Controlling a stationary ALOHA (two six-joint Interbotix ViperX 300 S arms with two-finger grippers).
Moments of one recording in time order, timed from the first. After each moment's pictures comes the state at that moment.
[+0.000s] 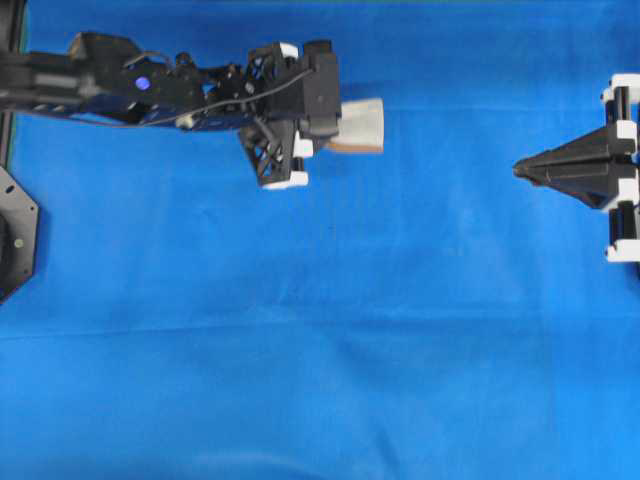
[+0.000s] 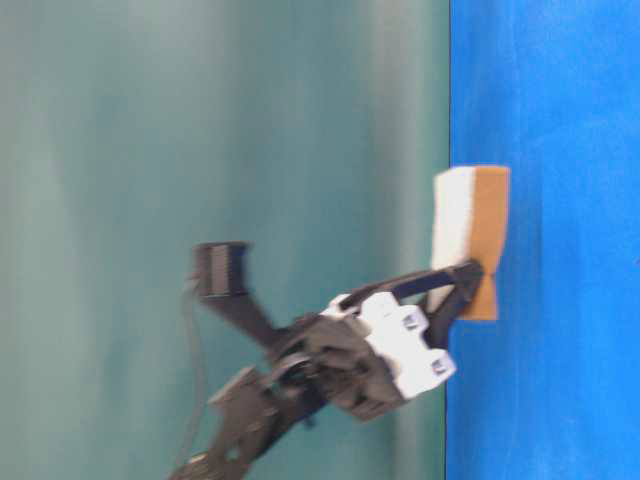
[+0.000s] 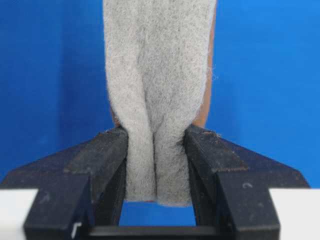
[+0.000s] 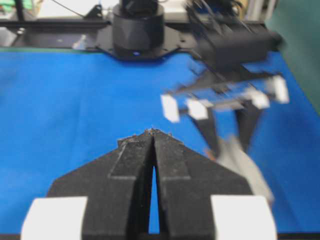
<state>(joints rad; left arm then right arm) 0.25 0.12 0.52 -0.02 0.10 0.27 -0.08 -0.88 1.14 -0.01 -0.17 0.00</state>
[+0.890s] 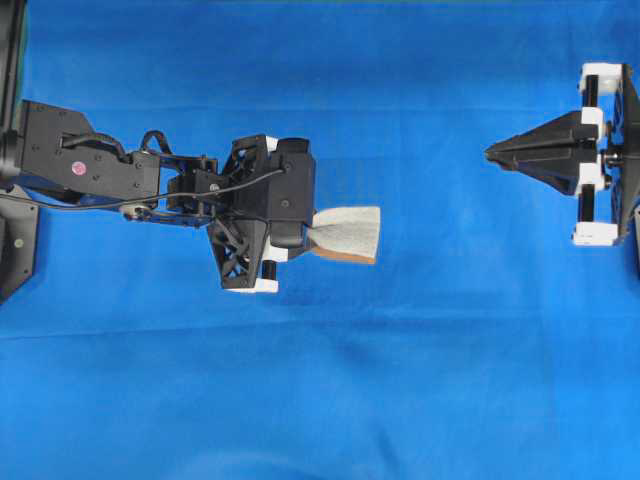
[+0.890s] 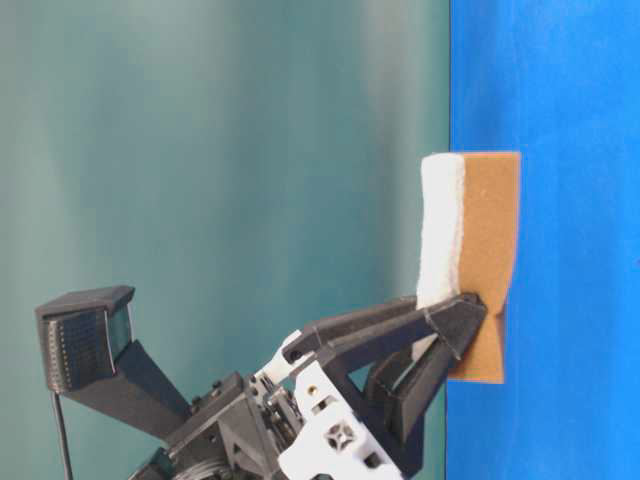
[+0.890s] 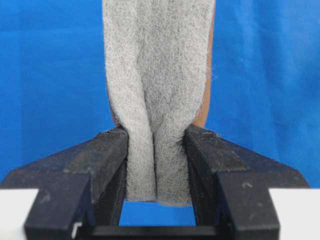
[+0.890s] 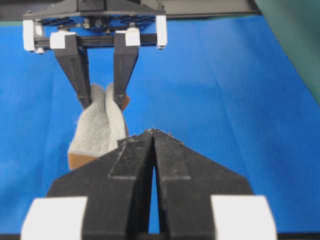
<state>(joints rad) 0.00 -0.03 0.60 -0.03 0.14 0.10 -0.12 -0.74 1.08 -0.01 -0.15 0.01</state>
